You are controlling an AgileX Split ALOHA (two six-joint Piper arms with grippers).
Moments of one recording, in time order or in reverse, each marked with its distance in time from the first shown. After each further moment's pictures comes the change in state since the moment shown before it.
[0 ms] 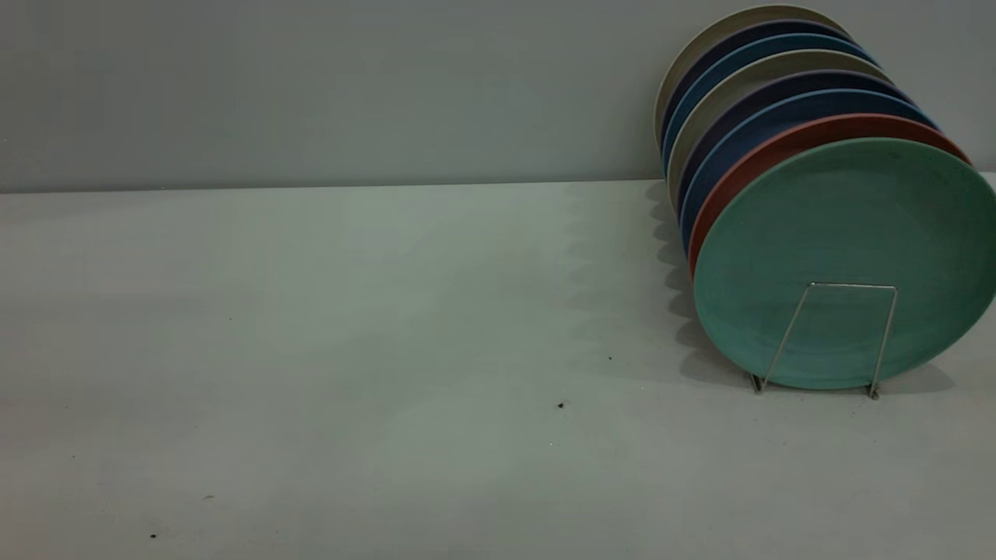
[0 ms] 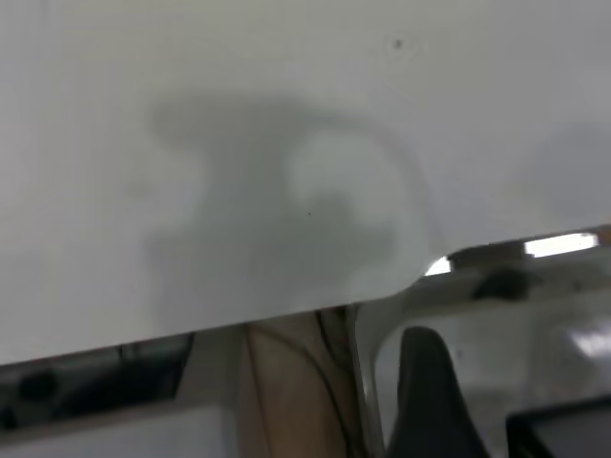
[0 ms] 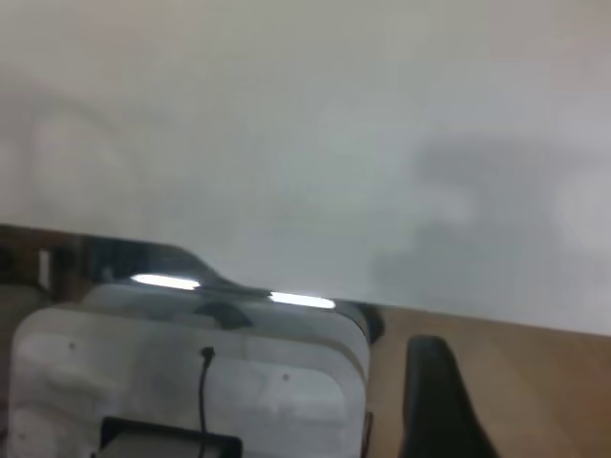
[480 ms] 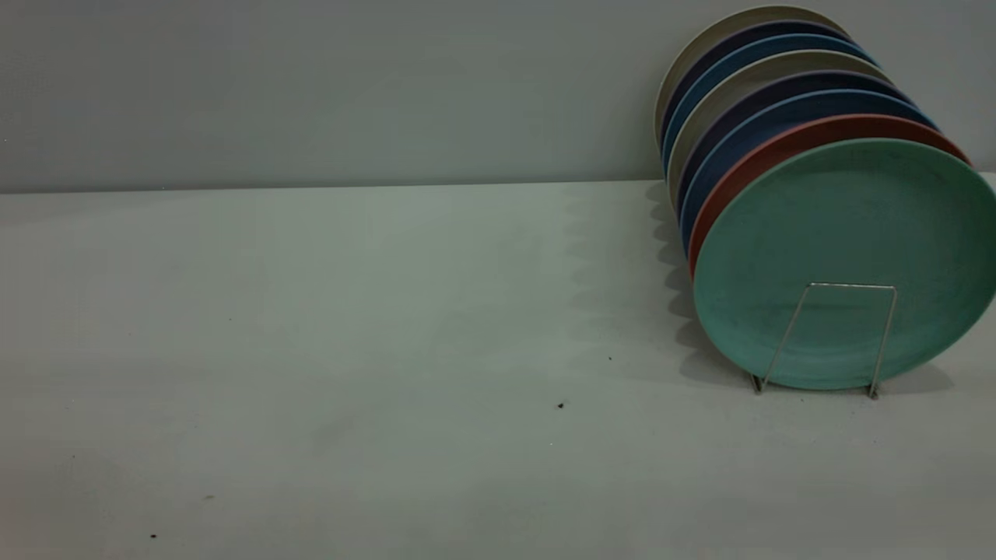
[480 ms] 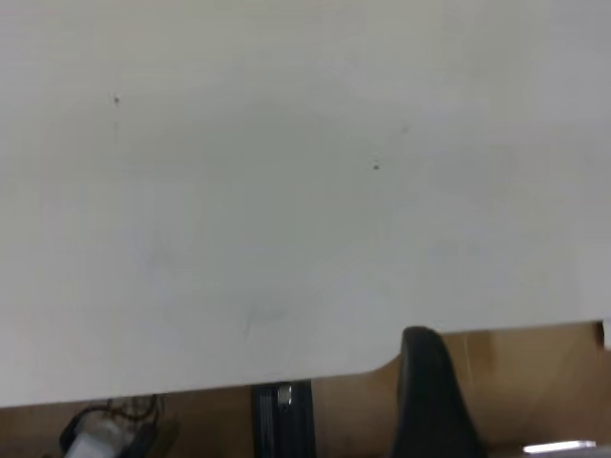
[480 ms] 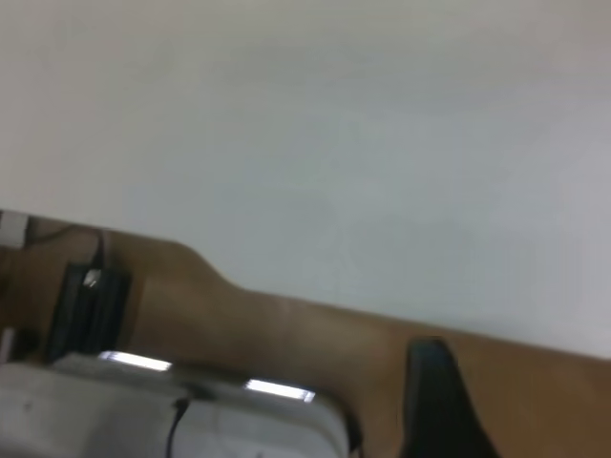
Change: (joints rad) left arm 0.000 -0.559 0.073 0.000 0.104 -0.101; right arm 0.002 -0.532 0.282 0.019 0.002 -0.061
